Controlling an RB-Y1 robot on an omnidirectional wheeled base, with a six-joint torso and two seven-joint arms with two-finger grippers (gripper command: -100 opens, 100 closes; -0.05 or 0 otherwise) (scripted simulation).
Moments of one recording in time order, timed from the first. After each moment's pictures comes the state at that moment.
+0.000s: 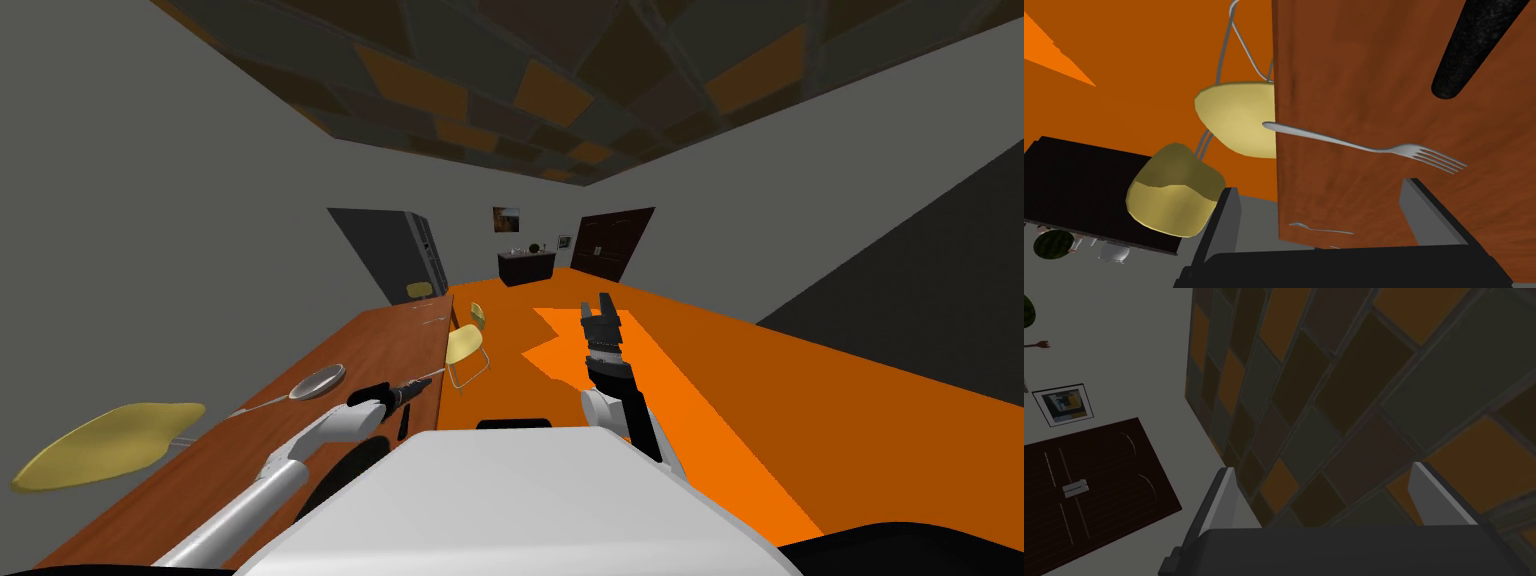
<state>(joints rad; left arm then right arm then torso) 0.34 0.85 -0.12 -1.58 0.75 0.59 -1.02 0.48 0.02 0.06 -2.34 0.02 -0.39 0.06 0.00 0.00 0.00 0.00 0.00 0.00</state>
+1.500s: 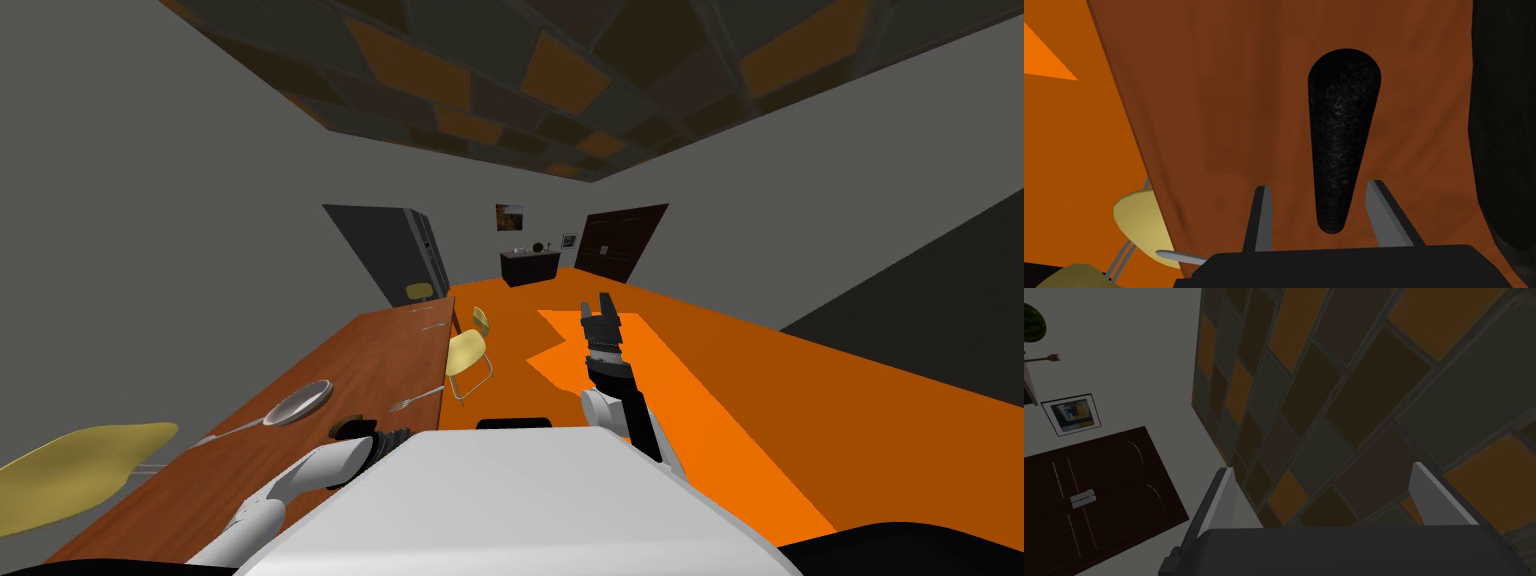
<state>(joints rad) 0.37 0.86 -0.27 -1.36 0.90 0.68 -1.12 0.48 0.02 0.06 -2.34 0.02 -0.39 0.06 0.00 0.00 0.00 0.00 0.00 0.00</state>
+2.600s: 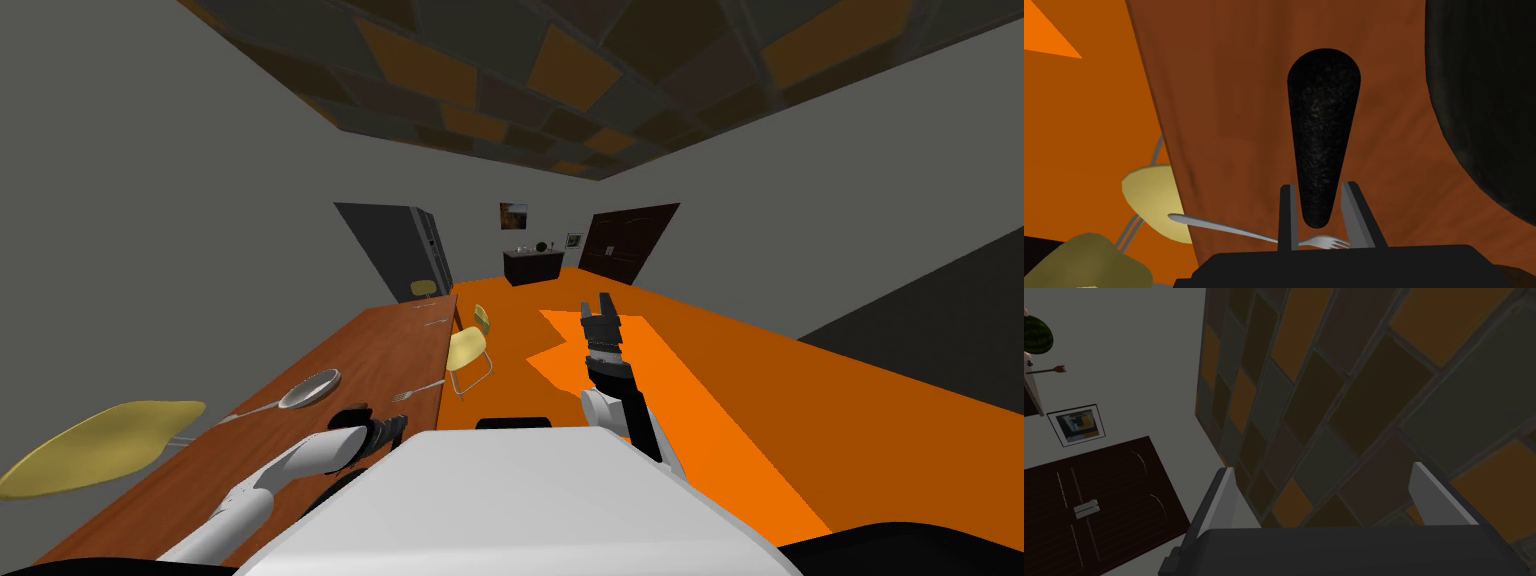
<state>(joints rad) 0.38 0.93 -0.23 -1.44 0.94 0.68 -1.11 0.48 0.02 0.06 -2.34 0.02 -0.39 0.06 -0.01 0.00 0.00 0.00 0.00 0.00</state>
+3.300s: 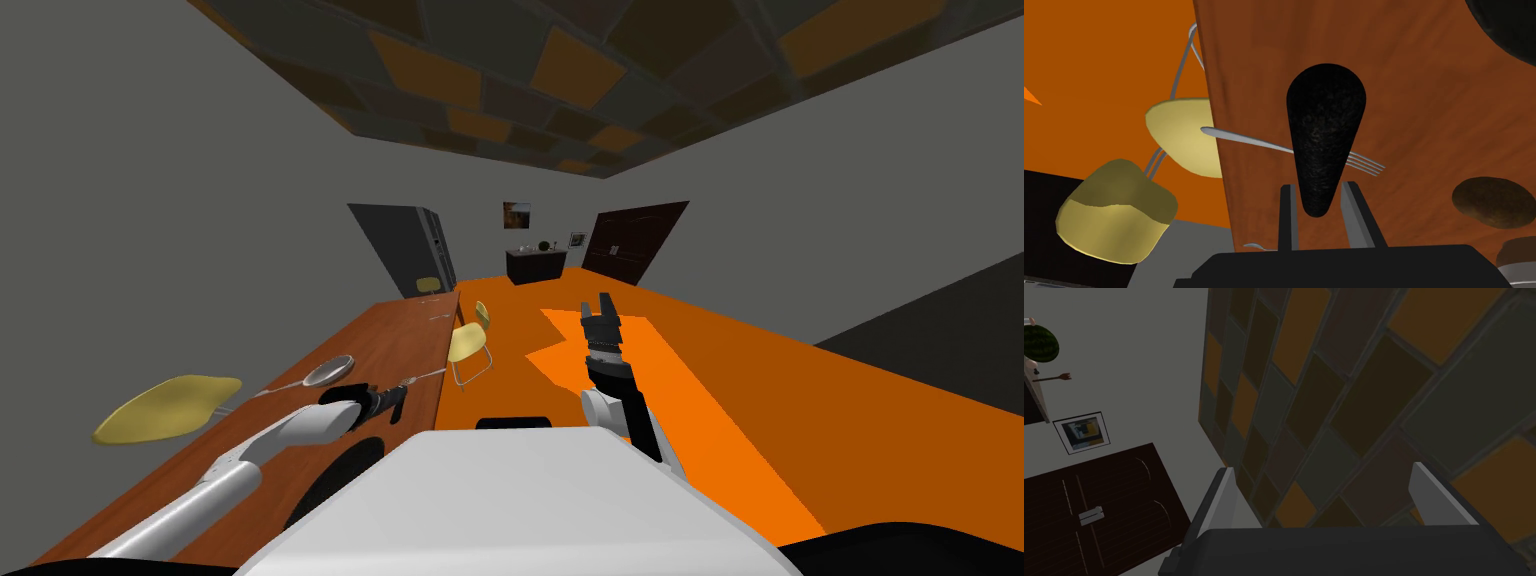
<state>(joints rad) 0.38 1.06 -0.13 -1.57 0.96 0.64 -1.05 0.48 0.02 0.06 -2.34 0.02 -0.39 0.06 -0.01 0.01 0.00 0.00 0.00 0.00</state>
